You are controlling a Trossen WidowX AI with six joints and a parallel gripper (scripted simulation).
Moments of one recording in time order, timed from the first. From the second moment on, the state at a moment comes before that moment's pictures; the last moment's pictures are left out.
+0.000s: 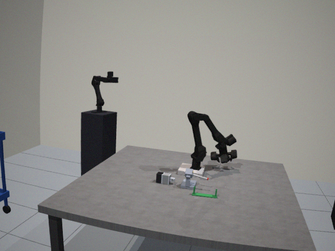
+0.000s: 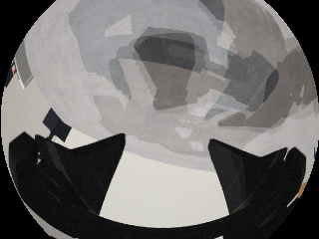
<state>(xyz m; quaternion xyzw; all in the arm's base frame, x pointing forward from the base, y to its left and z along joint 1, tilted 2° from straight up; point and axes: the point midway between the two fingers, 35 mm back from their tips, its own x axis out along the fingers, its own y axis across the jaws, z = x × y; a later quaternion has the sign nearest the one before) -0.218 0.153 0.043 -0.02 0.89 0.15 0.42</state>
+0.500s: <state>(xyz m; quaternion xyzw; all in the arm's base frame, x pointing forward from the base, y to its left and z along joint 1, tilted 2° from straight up) -0.141 0.244 0.065 -0.02 0.80 0.31 0.52</state>
